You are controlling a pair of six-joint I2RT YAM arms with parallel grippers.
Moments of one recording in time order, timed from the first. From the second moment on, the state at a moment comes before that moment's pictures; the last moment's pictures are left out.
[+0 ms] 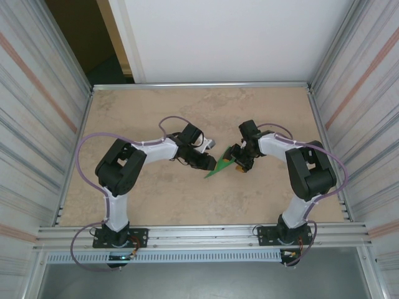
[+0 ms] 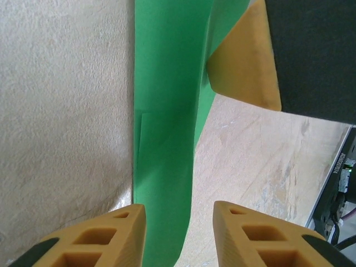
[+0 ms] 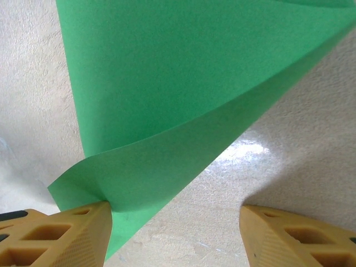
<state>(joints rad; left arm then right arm) -0.68 1.95 1.19 -0.33 0.62 -0.33 0.38 1.76 0.99 -0.54 -0.36 0.86</state>
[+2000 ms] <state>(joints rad) -0.71 1.99 1.20 -0.38 0.55 -0.34 0.41 1.81 1.06 -0.65 -0.29 0.74</state>
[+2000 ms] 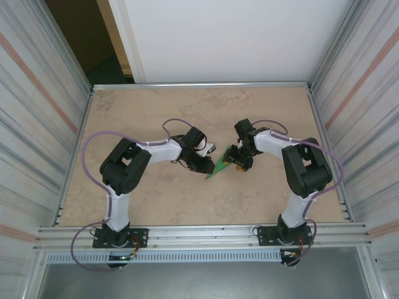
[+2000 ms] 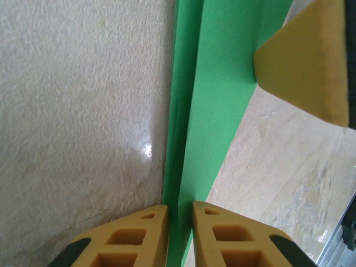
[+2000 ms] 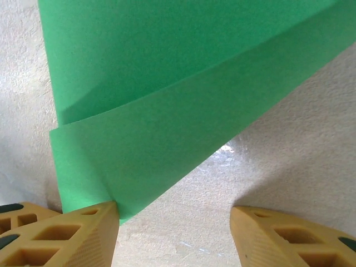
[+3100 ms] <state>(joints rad) -0.71 1.91 1.21 -0.44 0.46 -0.36 0.44 1.87 1.13 -0.73 -0.23 0.76</state>
